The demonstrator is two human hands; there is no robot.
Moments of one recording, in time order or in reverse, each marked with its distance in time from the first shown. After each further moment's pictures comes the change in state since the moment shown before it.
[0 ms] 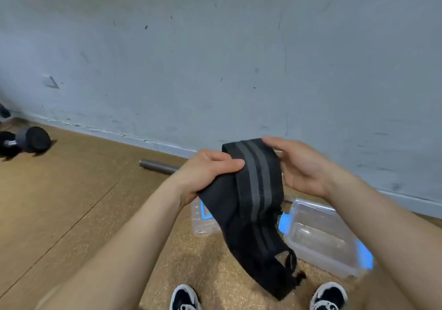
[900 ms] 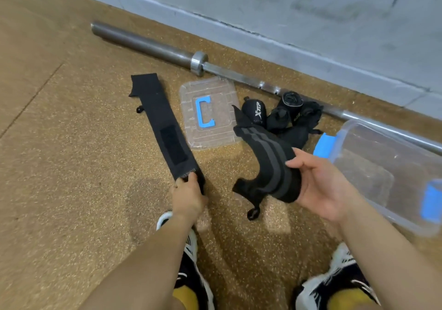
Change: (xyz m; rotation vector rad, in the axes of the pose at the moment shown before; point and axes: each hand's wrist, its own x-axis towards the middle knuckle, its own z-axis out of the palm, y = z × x) left_hand 0.089 -0.446 0.020 0.864 0.142 -0.716; right_hand 0.143 0.256 -0.078 0.385 0.101 0.494
